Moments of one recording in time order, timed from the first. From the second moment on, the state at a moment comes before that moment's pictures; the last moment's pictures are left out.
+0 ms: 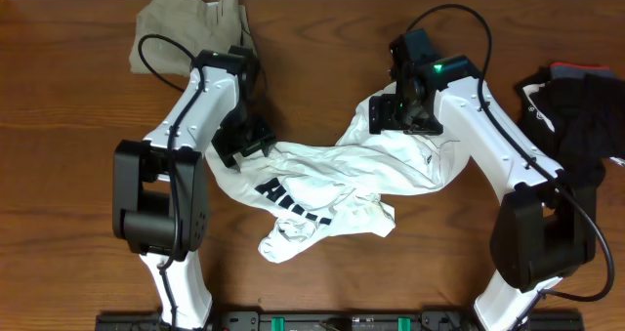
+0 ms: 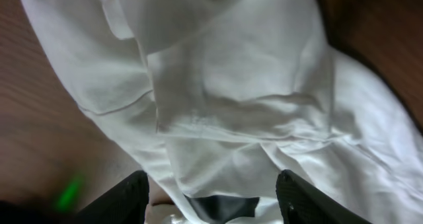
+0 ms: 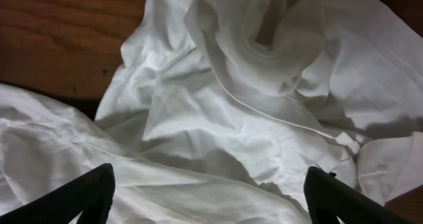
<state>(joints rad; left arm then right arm) -0.20 2.03 1.53 -1.29 0.13 -0.73 0.34 1.88 1.52 -1.00 -0.07 0.36</state>
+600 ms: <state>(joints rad) -0.14 2.03 1.39 -1.07 0.12 -0.75 0.34 1.88 1.52 -1.02 -0.07 0.35</state>
